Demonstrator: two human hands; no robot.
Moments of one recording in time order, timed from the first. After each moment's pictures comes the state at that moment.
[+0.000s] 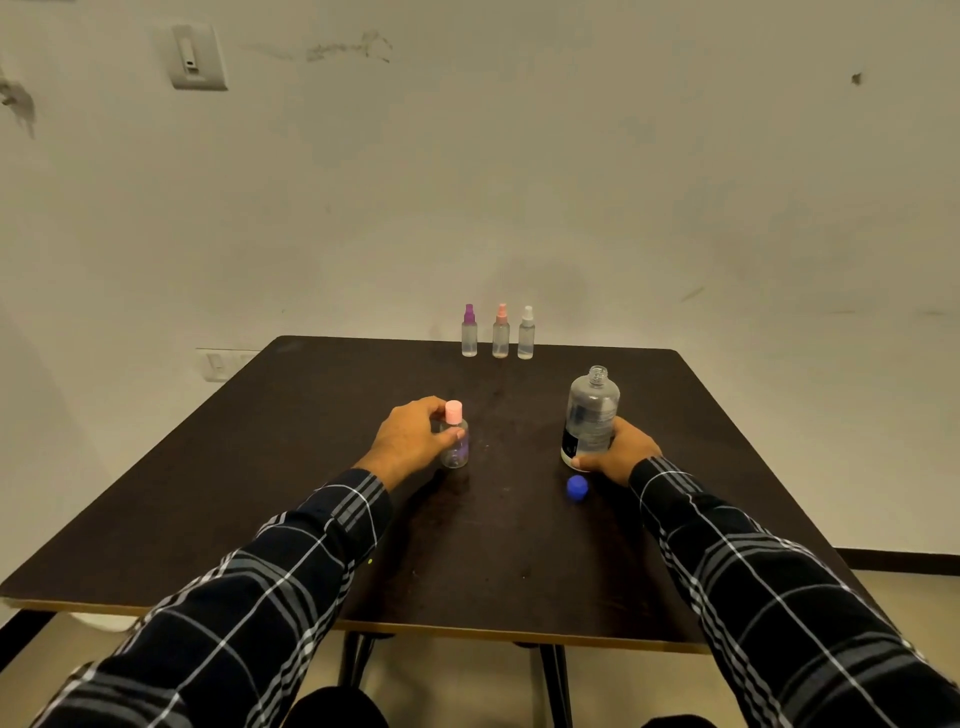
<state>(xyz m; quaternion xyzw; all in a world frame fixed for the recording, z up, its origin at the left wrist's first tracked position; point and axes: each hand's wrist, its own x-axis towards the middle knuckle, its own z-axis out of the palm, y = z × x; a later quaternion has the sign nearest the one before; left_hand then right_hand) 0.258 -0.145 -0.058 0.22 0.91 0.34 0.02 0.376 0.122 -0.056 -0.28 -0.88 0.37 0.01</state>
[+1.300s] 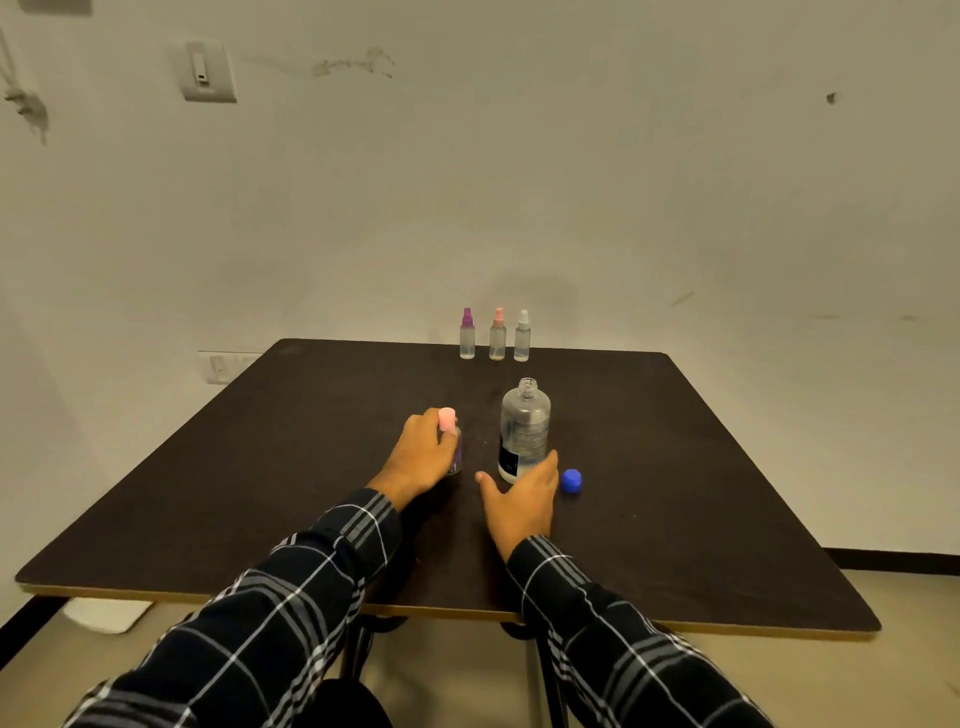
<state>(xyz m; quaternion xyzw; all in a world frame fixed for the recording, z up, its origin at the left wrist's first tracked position) 0.299 -0.144 -0.064 0.23 0.87 0.43 0.00 0.394 -0.037 -0.099 -0.32 -0.77 0.52 0.20</state>
